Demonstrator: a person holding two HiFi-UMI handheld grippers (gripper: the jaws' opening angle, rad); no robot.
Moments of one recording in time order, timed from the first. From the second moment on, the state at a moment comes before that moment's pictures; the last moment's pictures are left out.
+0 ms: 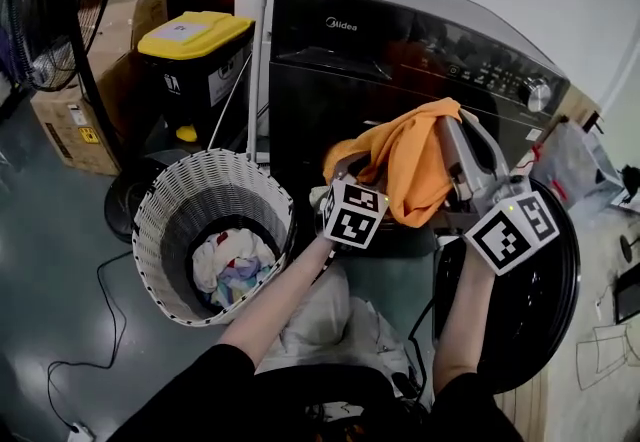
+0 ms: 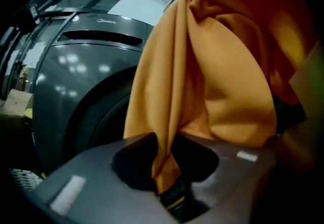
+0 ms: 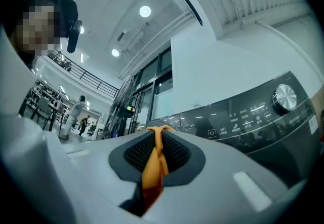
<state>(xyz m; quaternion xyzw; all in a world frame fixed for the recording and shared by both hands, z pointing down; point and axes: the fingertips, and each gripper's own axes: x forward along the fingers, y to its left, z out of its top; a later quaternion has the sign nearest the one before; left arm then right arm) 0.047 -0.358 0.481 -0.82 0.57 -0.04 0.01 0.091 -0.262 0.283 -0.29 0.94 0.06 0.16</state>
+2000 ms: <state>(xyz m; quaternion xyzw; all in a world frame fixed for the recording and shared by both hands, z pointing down) -0.295 -0.098 0.529 -0.61 0.78 -0.13 -0.07 -0.274 -0.133 0.591 0.00 0.98 -0.08 -0.19</state>
